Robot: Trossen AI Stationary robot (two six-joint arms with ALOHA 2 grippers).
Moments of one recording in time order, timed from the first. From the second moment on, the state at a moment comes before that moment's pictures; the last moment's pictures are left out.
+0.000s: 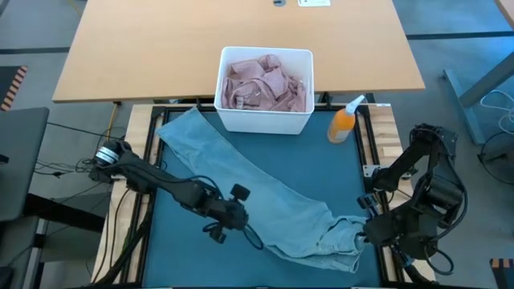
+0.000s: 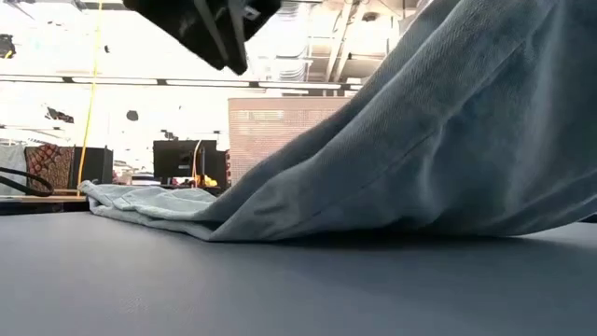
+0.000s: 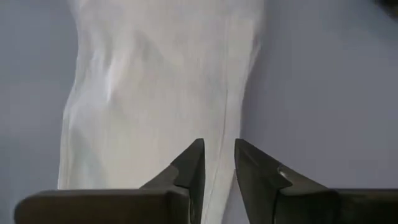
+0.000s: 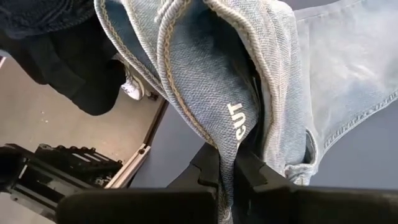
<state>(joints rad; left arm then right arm) -0.39 1.67 1.31 -0.60 -0.18 0.19 1.05 1.33 1.65 -1.33 0.27 0.62</state>
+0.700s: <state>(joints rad) -0.24 1.98 0.99 0.44 -0.33 -0.07 1.03 1.36 1.88 -1.22 0.40 0.25</state>
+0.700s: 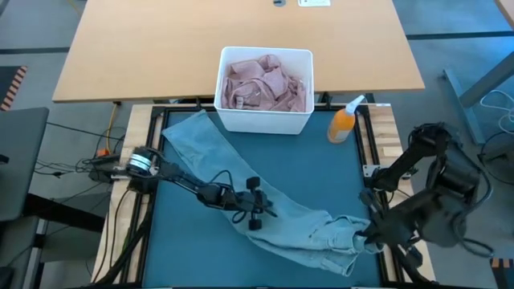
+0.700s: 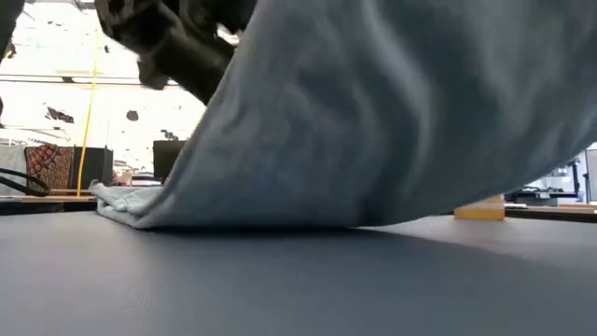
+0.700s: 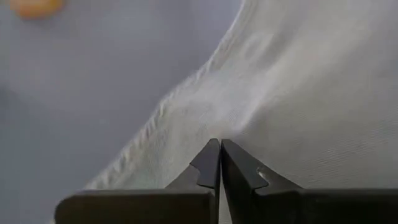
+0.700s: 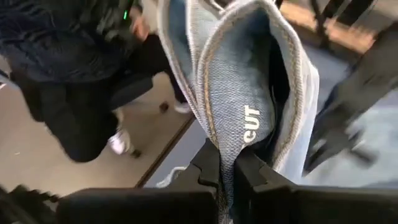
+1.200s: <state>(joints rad) -0.29 2.12 1.26 0.45 -0.25 -0.07 0.86 1.37 2.08 -1.25 0.43 -0.11</state>
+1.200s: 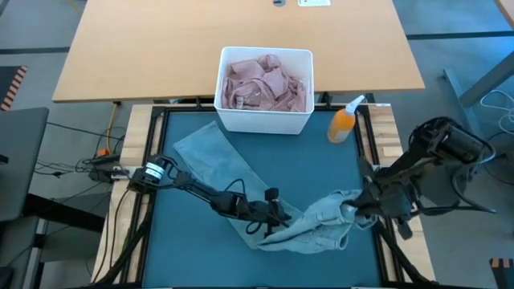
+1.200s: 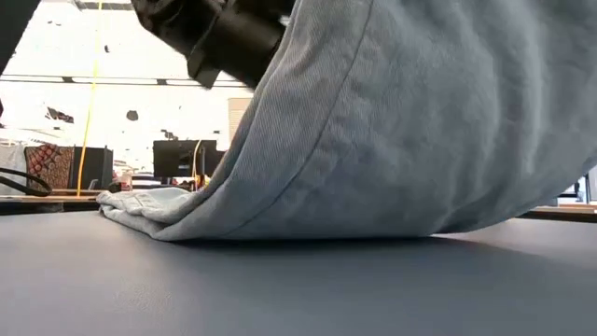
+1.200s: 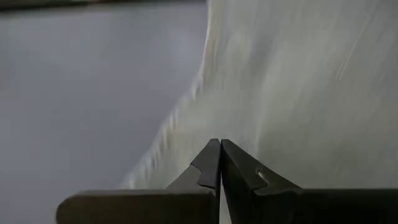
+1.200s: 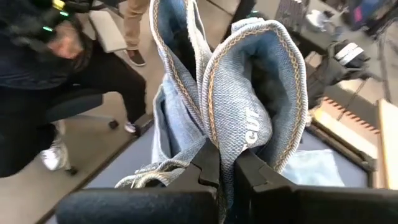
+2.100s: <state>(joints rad) -0.33 2.15 1.65 -0.19 -0.24 0.12 0.70 1.37 2.12 -1.18 0.42 -0.34</state>
